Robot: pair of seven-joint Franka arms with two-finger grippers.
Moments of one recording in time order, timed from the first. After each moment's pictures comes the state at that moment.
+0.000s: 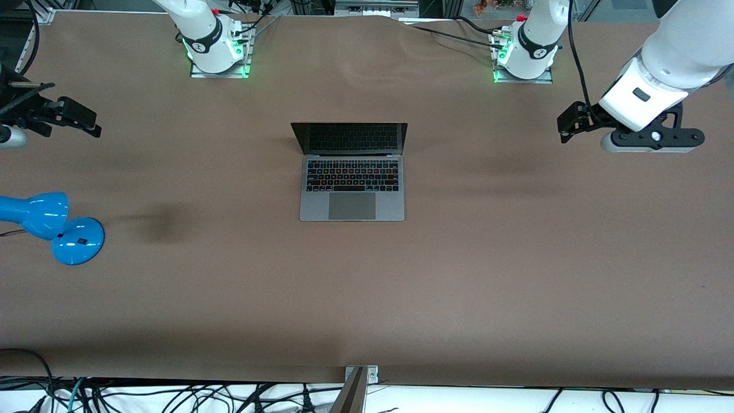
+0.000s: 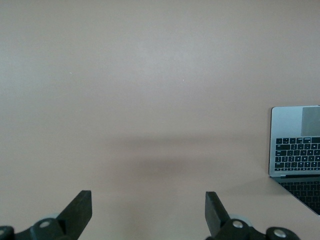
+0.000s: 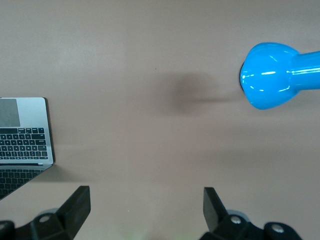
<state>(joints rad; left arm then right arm) -0.11 0.01 -0.11 -1.62 0.03 1.56 -0.21 0.07 -0.02 -0.09 -1.63 0.00 1.56 -0.01</state>
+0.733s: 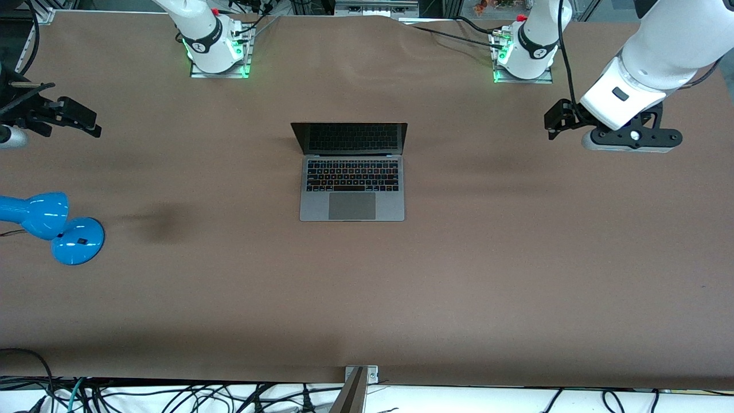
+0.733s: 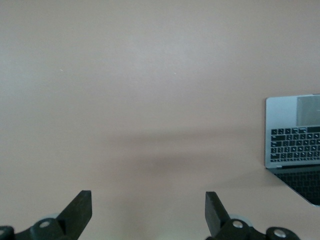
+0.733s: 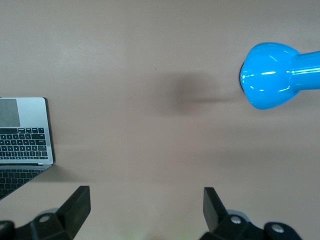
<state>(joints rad) -0.11 0.01 -0.15 -1.61 0.01 1.54 -0.22 0.07 -0.02 -0.09 -1.63 0.00 1.56 -0.01</state>
